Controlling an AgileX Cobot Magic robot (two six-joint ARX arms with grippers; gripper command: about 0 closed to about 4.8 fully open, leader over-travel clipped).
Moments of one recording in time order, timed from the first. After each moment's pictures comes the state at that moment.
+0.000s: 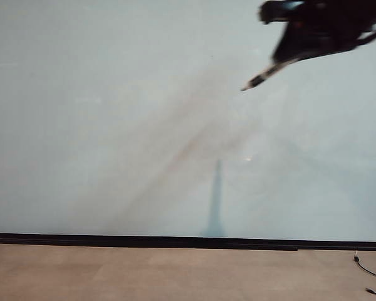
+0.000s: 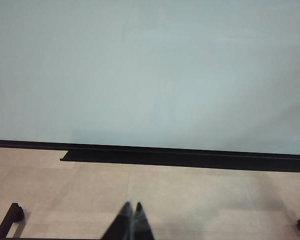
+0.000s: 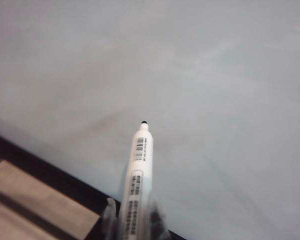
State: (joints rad) left arm 0.00 0.00 0.00 -0.14 0.02 -0.01; right arm 0.65 1.03 0.59 0.24 0.26 -0.10
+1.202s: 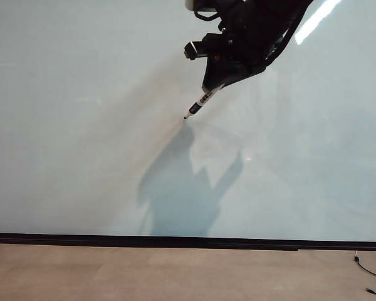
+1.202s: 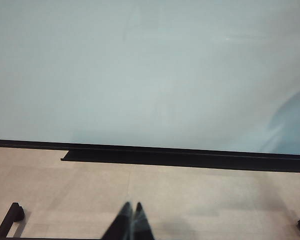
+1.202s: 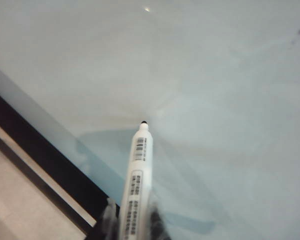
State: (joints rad) left arm 0.00 0.00 0.00 -0.14 0.02 -0.01; right arm 0.65 1.48 1.02 0.07 0.13 -0.21
